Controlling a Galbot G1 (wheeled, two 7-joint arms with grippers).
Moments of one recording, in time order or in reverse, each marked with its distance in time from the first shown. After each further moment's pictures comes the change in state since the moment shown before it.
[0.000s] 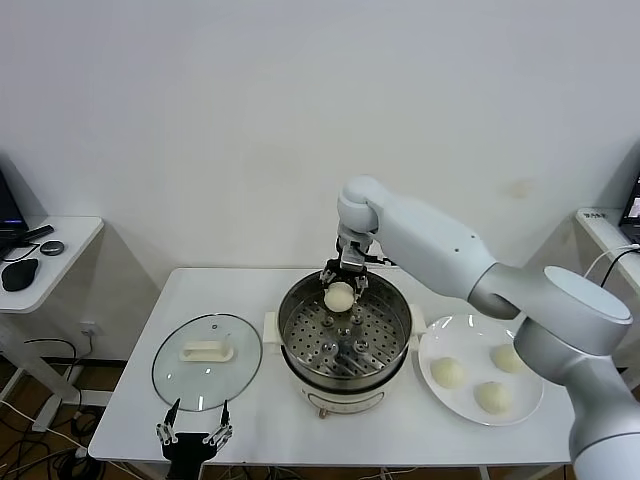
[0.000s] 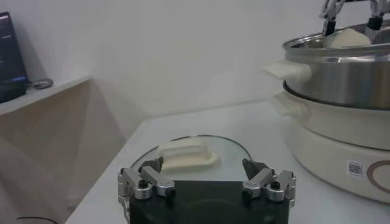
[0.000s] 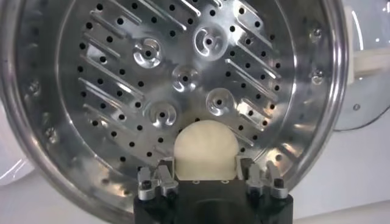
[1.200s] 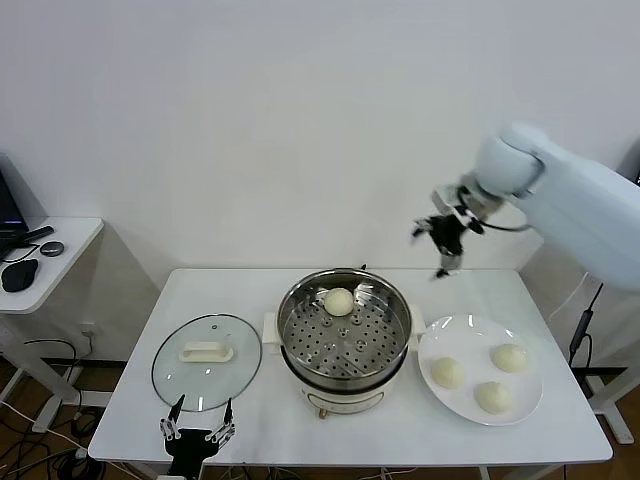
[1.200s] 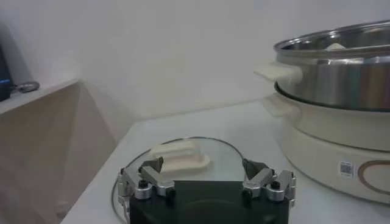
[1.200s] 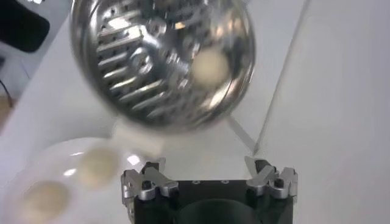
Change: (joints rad) left arm -0.014 0.039 0.003 -0.002 -0.024 0.019 0.024; right arm 0.132 -0.640 -0.011 0.477 0.414 -0.976 -0.026
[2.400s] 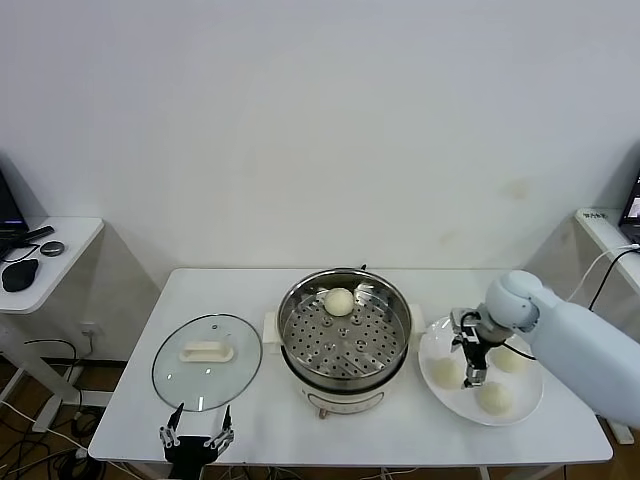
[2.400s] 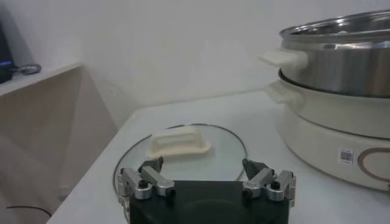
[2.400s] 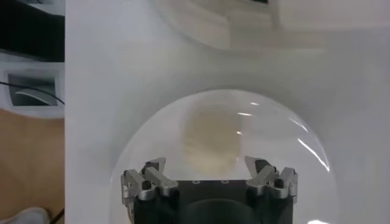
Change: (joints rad) left arm 0.011 -0.024 -0.013 0.012 -0.011 0.015 0.011; right arm -0.681 -0.001 0.376 0.005 -0.316 -0.156 0.055
